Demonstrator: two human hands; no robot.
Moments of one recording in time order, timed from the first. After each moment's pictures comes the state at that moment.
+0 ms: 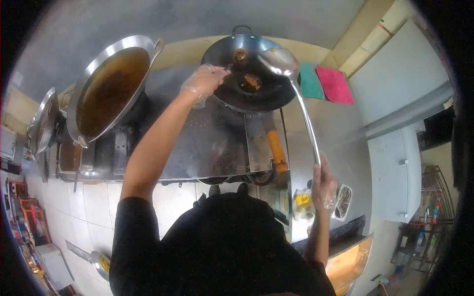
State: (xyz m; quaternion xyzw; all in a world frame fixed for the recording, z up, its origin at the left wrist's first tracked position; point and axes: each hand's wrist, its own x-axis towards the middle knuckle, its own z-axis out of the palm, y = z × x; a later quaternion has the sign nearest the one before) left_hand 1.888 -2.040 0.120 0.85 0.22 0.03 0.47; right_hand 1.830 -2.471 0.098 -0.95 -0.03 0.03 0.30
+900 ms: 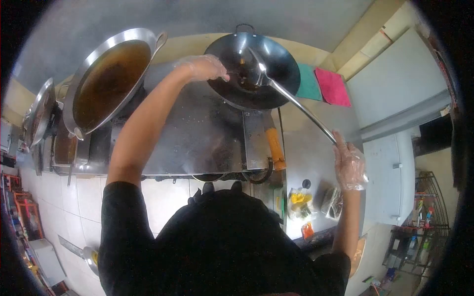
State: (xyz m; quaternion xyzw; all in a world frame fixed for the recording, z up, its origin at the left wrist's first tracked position) left_hand 1.900 -2.006 0.141 0.97 0.01 -0.06 0.25; right_hand 1.902 -2.498 0.155 -0.92 -0.32 -0.22 -0.02
